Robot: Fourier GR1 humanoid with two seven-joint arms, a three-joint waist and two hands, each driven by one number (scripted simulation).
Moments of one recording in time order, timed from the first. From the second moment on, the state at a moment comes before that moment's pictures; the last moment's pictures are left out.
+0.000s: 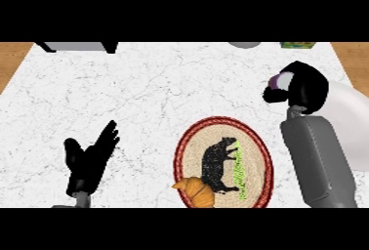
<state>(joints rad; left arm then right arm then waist) 0.03 0.13 -0.12 -1.47 0.13 0.08 0.23 -0.61 -0.12 -0.15 -1.11 1.19 -0.26 0.65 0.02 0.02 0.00</state>
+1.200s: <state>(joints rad) 0.00 0.11 -0.13 -1.44 0.12 0.08 0.23 -0.66 -0.04 -0.60 -1.03 2.02 -0.88 1.13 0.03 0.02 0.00</state>
